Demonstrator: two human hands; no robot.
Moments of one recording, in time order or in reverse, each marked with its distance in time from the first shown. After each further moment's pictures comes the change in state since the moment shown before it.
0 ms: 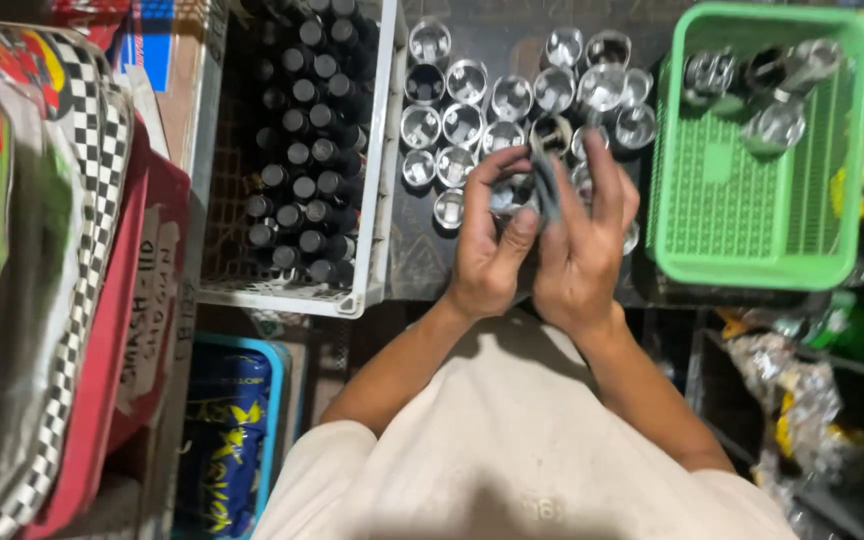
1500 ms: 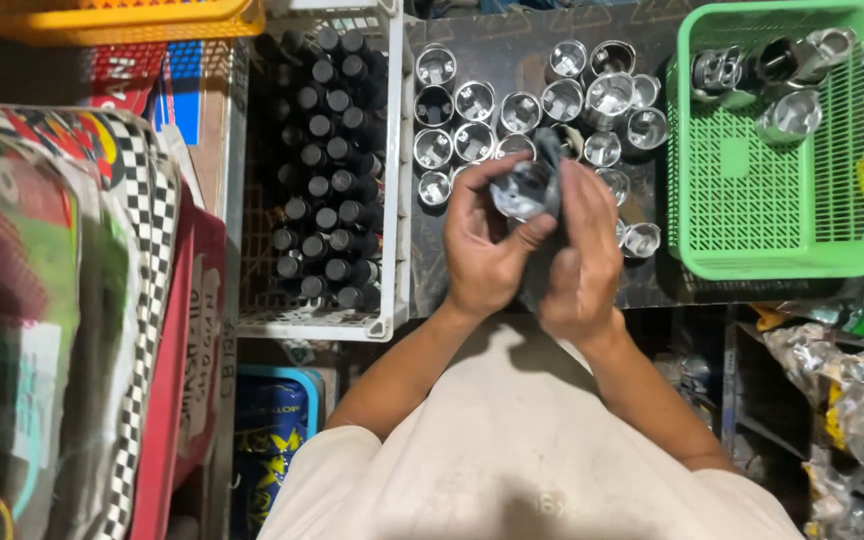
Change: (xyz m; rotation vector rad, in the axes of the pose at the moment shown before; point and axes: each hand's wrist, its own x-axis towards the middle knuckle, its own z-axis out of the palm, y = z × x) left_hand 0.018 -0.006 -0.012 -0.111 0.102 0.069; right_hand 0.004 -0.003 0.026 0.153 0.047 -0.042
